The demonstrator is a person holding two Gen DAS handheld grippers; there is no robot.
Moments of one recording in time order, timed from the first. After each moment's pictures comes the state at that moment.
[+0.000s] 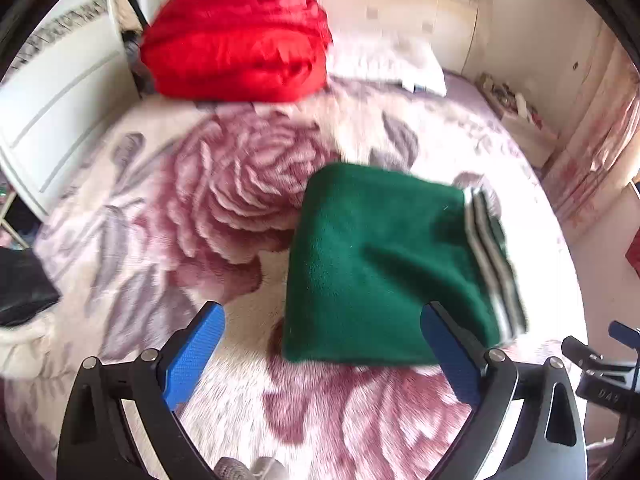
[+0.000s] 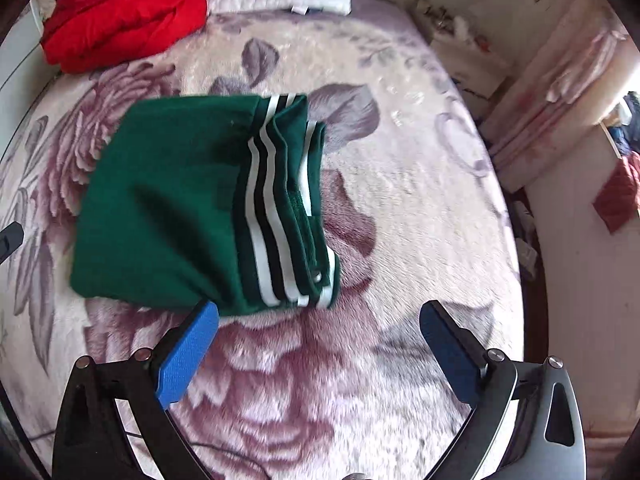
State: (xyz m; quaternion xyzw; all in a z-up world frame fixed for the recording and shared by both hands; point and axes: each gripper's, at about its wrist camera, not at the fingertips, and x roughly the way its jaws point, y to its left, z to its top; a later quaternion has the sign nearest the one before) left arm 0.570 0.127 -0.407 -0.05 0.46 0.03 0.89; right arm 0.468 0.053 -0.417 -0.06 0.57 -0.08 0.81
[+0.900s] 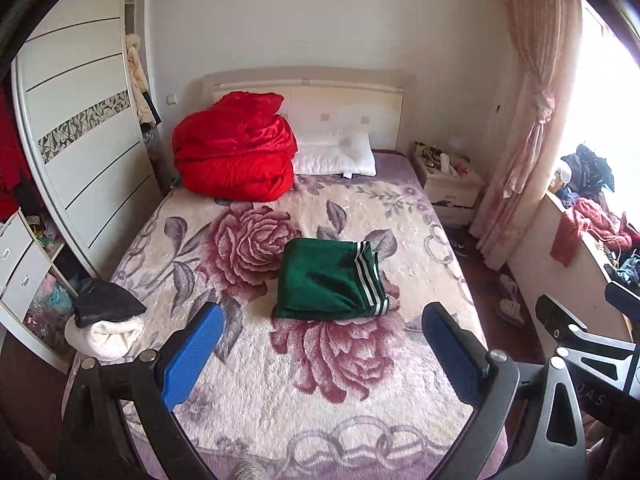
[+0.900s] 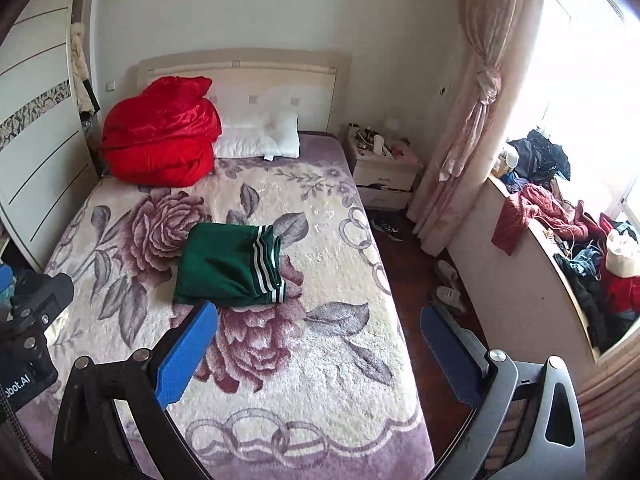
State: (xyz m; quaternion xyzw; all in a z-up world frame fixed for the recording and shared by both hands) left arm 0.296 0.061 -0.111 -0.01 0.35 -0.01 0.94; right arm 0.131 0.021 0.067 -0.05 0.40 -0.11 0.91
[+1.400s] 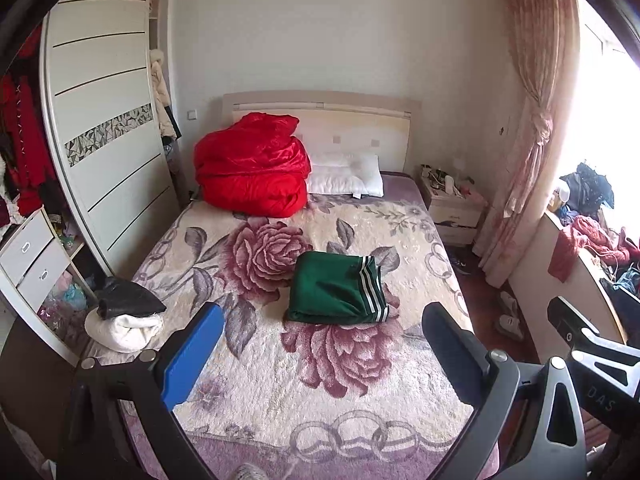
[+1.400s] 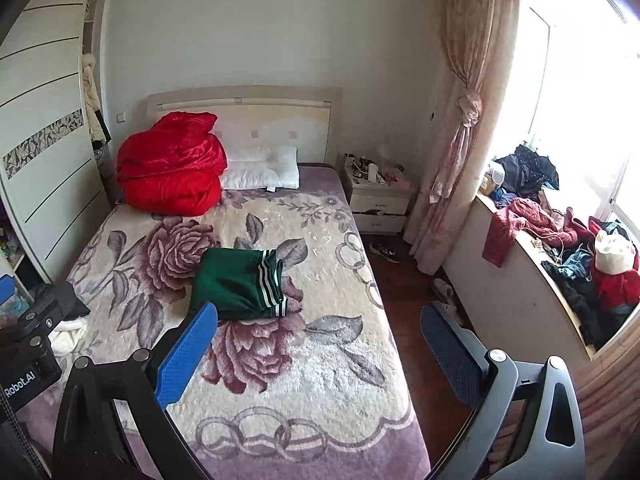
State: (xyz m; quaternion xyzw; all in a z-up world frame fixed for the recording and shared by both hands) left arm 0.244 0.065 -0.082 -0.02 0.31 0.02 0.95; right arm 0.036 0.017 0.140 -0.04 0.35 -0.10 0.93
